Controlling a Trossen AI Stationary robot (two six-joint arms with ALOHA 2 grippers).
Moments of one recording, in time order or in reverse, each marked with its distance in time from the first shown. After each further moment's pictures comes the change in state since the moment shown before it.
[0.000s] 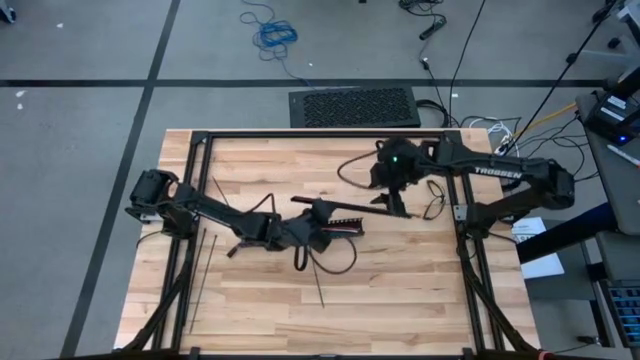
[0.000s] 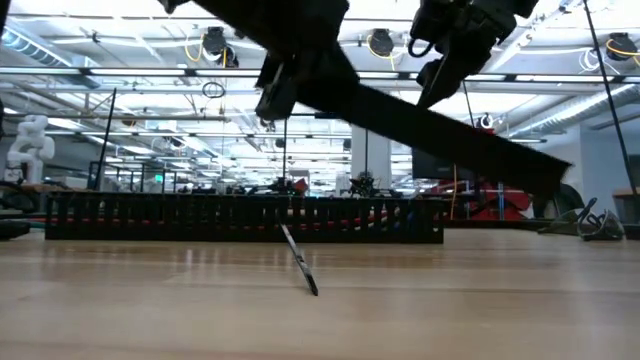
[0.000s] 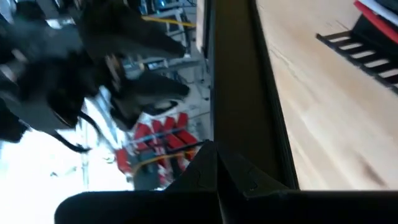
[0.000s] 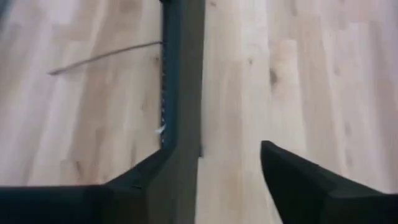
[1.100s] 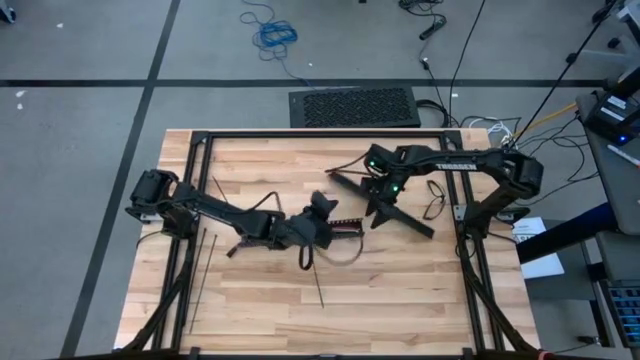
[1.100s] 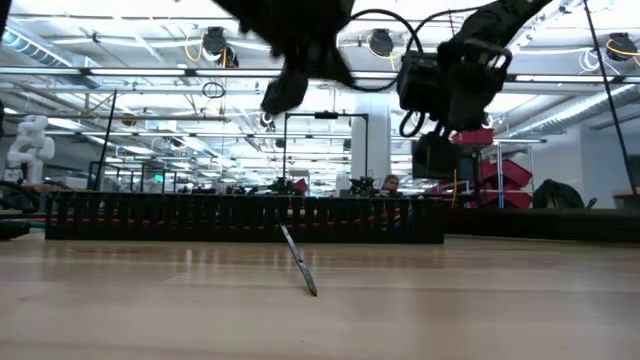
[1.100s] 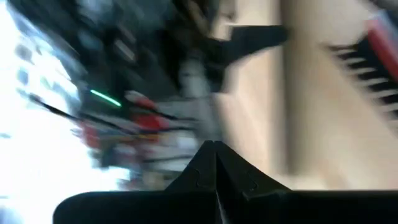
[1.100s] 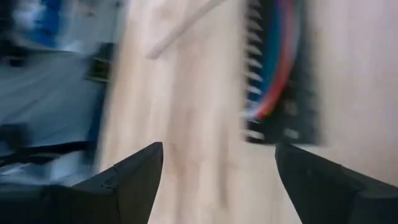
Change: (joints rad) left arm 0.017 0.007 0.077 -0.173 -0.024 -0.291; right arm -0.106 0.273 -0.124 0.078 -0.544 0.019
